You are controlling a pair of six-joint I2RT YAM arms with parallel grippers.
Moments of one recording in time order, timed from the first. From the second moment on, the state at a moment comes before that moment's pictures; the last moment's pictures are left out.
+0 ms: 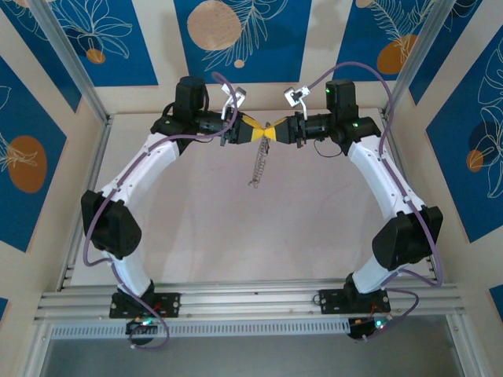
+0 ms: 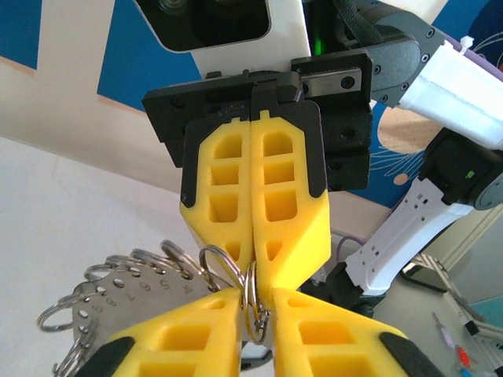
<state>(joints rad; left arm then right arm) -0.45 1.78 1.75 -0.31 1.23 -0.10 0.26 1.59 1.61 -0.56 -1.22 0.08</state>
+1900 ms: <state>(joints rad) -0.47 1.64 1.33 0.42 1.03 -0.53 0.34 1.25 1.00 0.29 -0.67 0.86</state>
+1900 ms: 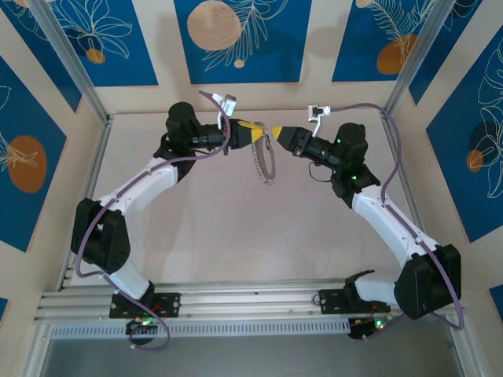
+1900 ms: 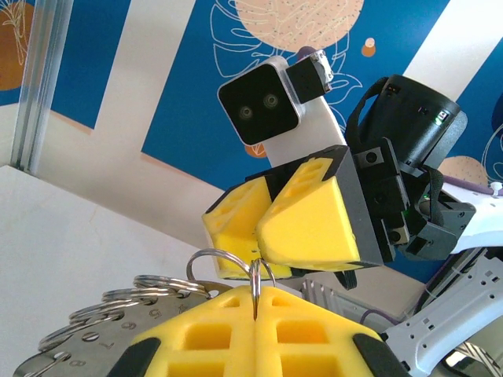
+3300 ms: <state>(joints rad) -0.47 1.62 1.29 0.44 1.01 -0.55 0.39 1.30 1.01 0.29 -0.70 0.86</state>
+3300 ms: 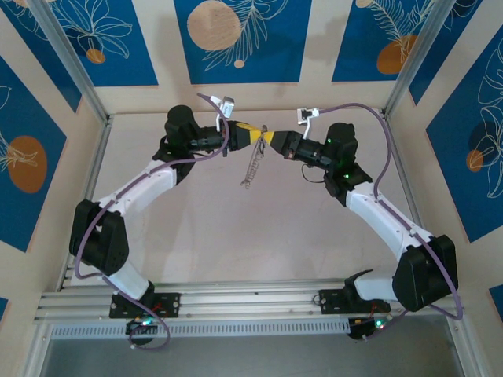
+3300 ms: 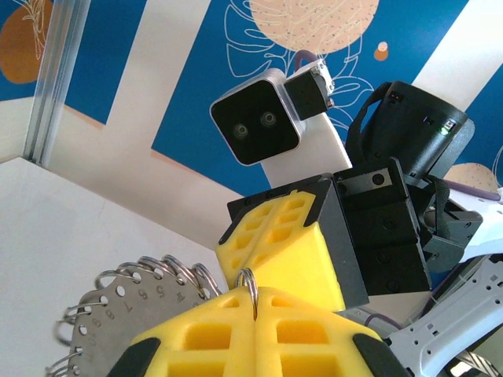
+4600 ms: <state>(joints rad) -0.48 1.62 1.28 0.52 0.97 -0.60 0.28 1.14 0.89 0.29 -0.68 0.85</state>
